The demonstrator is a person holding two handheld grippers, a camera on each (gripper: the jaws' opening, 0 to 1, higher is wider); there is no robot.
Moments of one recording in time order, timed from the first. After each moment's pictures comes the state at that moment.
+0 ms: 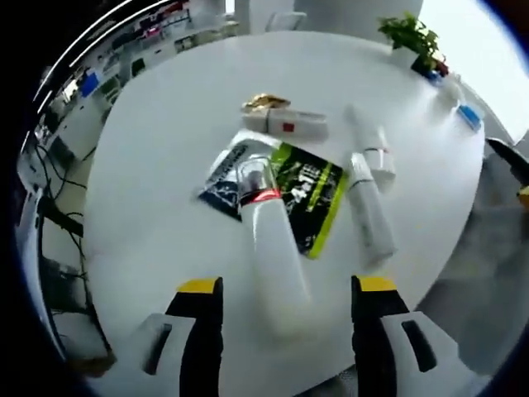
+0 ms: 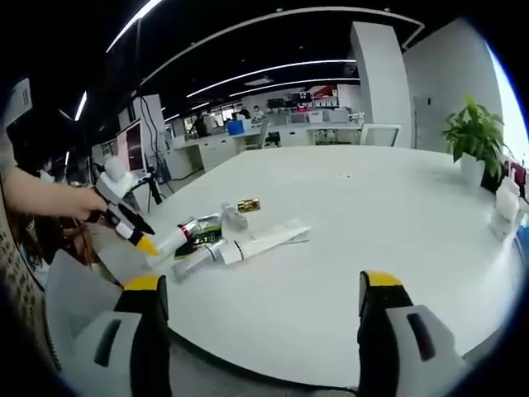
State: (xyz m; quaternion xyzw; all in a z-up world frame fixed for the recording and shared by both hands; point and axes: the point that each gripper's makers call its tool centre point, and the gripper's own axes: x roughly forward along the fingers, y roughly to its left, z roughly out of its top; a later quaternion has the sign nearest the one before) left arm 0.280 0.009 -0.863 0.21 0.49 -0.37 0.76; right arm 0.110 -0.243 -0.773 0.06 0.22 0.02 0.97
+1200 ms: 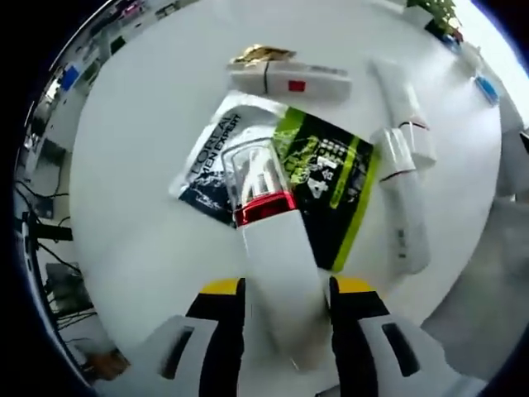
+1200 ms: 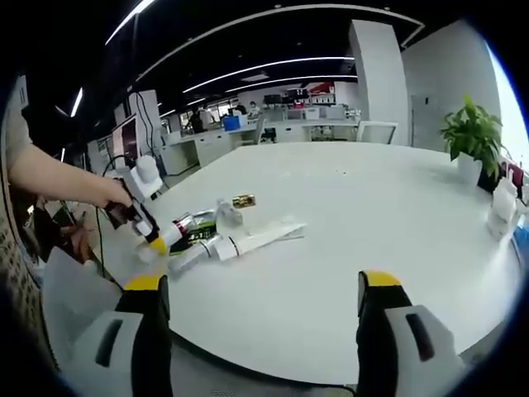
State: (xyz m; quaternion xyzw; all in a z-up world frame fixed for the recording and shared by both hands) left arm 0.293 0.001 -0.895 0.27 0.58 -0.35 0.69; right arm 0.109 -0.246 -0.776 0.05 0.23 0.01 0.97
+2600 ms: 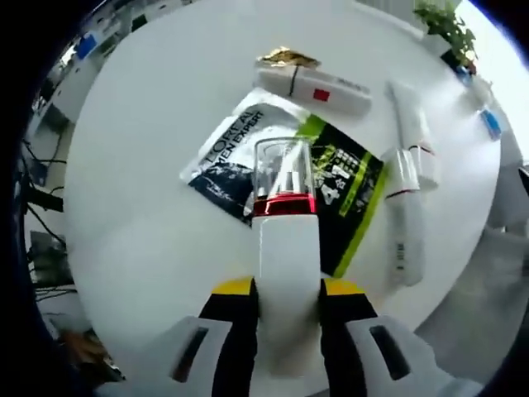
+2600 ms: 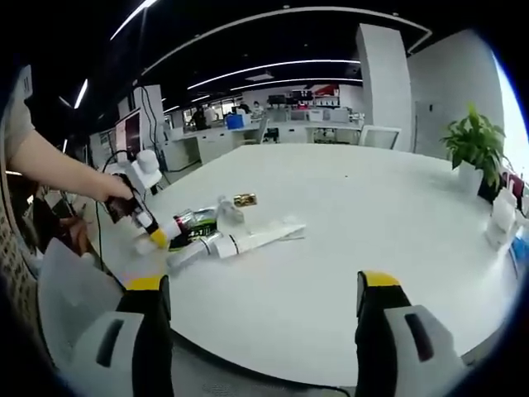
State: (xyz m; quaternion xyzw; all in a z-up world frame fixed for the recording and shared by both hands) left arm 0.297 0.005 -0.887 0.19 0.59 -0.33 0.71; right arm 0.108 -0.245 -0.772 0.03 0.23 0.01 0.97
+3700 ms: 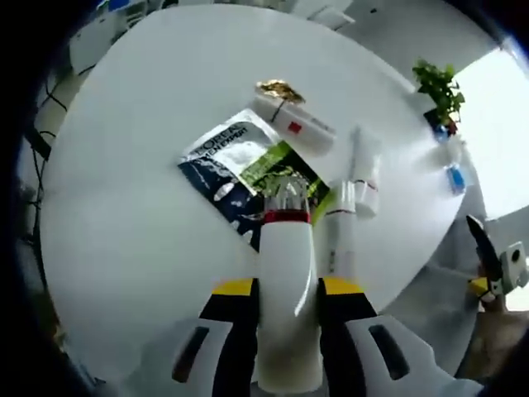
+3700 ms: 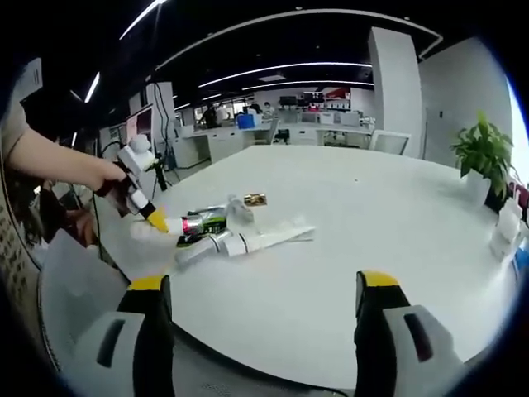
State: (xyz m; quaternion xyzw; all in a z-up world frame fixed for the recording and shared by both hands) left arm 0.262 -0.010 -0.852 0.03 0.60 -0.36 0.72; right arm 0.107 -0.232 -0.771 0.02 0.23 0.04 0.97
